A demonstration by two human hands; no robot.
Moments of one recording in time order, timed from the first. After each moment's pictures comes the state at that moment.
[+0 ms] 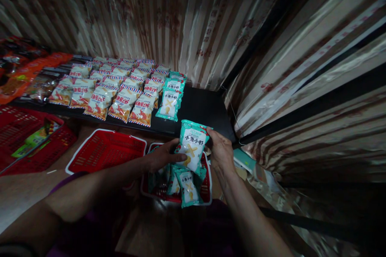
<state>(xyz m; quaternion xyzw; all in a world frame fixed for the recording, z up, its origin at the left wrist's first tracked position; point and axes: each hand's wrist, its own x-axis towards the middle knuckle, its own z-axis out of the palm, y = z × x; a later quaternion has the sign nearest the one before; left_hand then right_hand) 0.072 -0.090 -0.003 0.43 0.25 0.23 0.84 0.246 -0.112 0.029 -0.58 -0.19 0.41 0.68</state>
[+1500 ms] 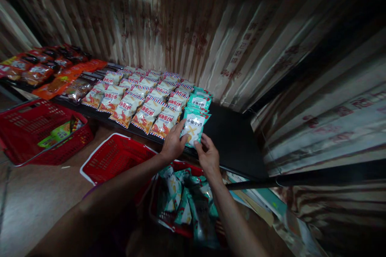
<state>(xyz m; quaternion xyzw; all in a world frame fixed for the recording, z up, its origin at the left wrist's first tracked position) 0.058 0.003 -0.023 0.71 0.47 0.45 0.28 0.196 -0.035 -0.040 -0.63 -0.45 0.31 0.55</state>
